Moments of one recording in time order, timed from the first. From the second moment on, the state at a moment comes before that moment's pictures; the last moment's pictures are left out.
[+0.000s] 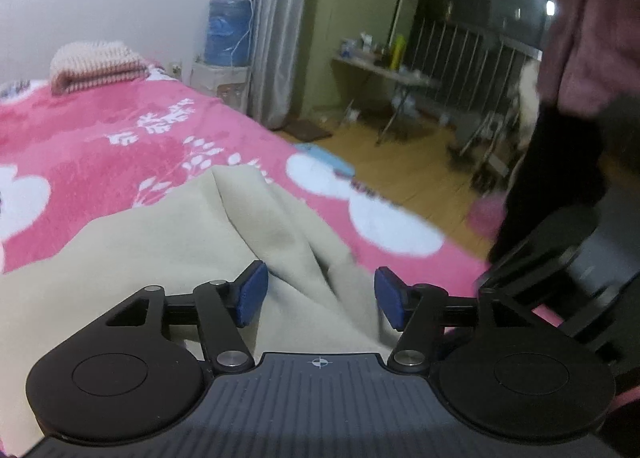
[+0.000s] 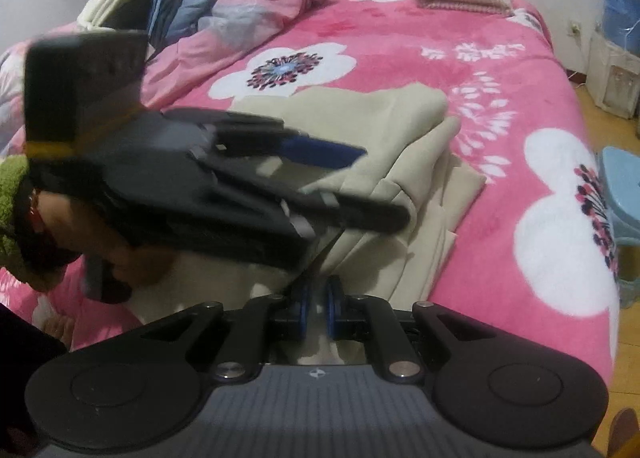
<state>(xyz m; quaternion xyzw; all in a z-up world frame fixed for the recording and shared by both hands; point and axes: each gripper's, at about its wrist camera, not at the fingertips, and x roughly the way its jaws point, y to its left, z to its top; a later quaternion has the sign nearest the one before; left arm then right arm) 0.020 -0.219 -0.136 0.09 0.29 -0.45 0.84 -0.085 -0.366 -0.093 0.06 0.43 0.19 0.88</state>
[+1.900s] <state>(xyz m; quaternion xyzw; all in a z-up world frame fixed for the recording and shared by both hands) -0.045 -0.187 -0.145 0.13 0.17 -0.46 0.86 -0.012 -0.377 -0.105 0.05 0.39 0.09 0.91</state>
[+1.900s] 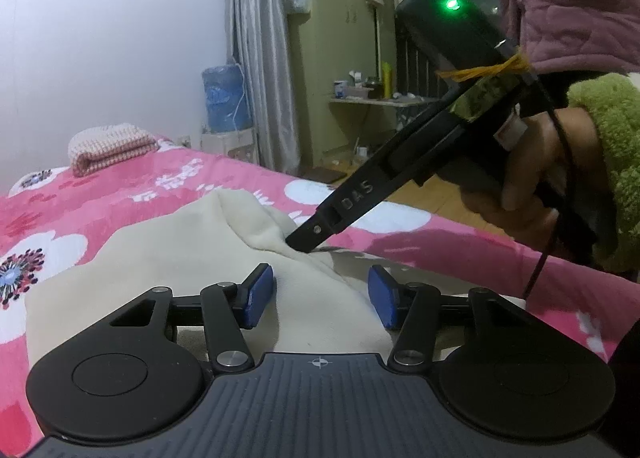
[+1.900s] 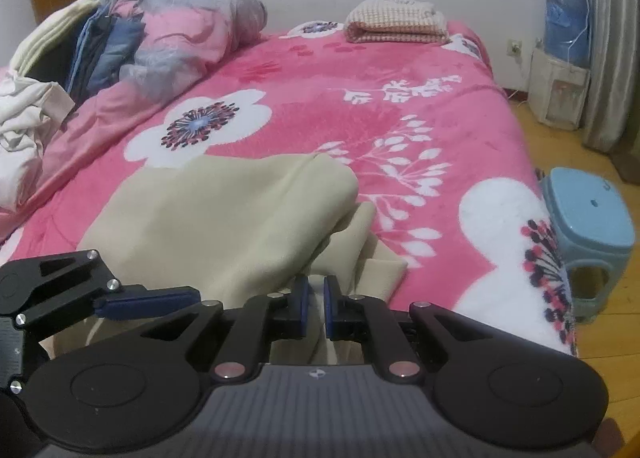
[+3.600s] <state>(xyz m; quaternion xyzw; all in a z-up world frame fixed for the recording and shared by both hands) -0.046 -0.179 -0.144 0.13 0.17 -0.53 0.82 -0.039 -0.317 -0.097 -0.12 0.43 0.11 0.89</state>
